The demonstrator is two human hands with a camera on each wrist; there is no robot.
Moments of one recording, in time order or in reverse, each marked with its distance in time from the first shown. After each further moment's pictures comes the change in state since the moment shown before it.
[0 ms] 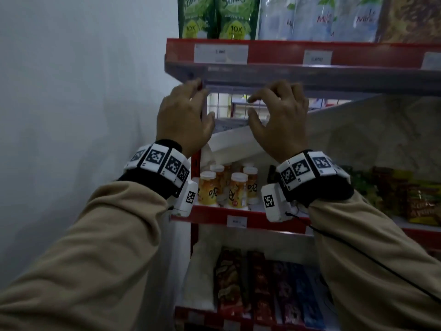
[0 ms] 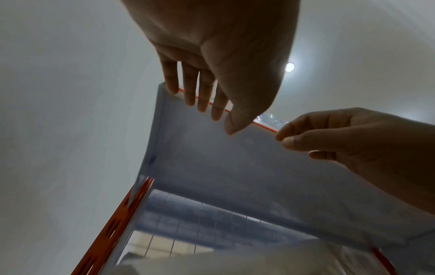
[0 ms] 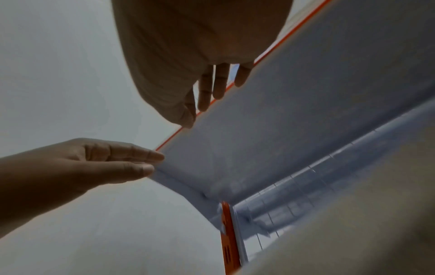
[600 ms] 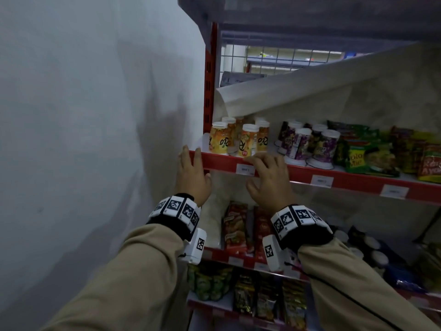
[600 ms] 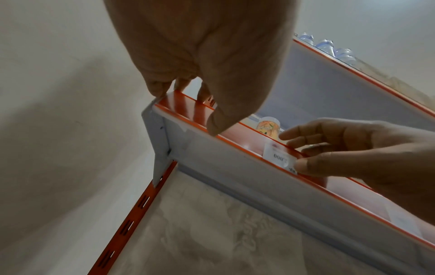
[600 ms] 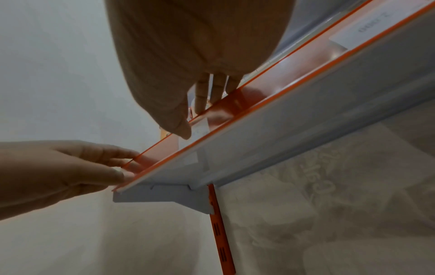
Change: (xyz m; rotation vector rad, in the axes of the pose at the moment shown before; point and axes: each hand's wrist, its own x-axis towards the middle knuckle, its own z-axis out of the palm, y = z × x) left_hand -0.209 0.011 0.056 -0.092 -0.551 -0.526; right_hand -0.211 -0.008 0.030 0.038 -0.510 0.112
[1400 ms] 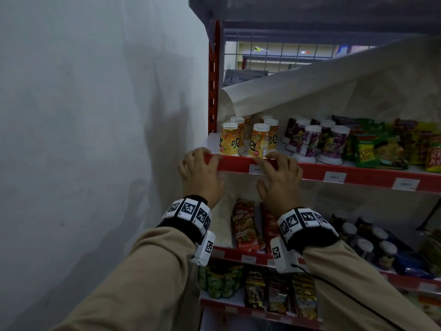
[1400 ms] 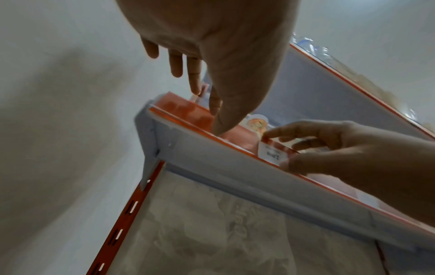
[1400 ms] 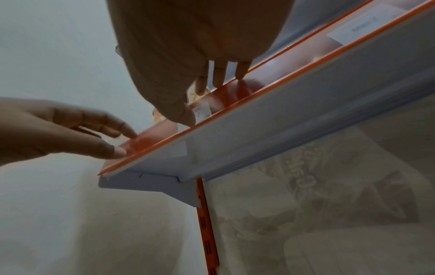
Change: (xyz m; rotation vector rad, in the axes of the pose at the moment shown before) left_hand 0.000 -0.009 -0.017 0.196 0.200 0.186; right_hand -0.005 -0.023 0.009 -0.142 0.047 0.143
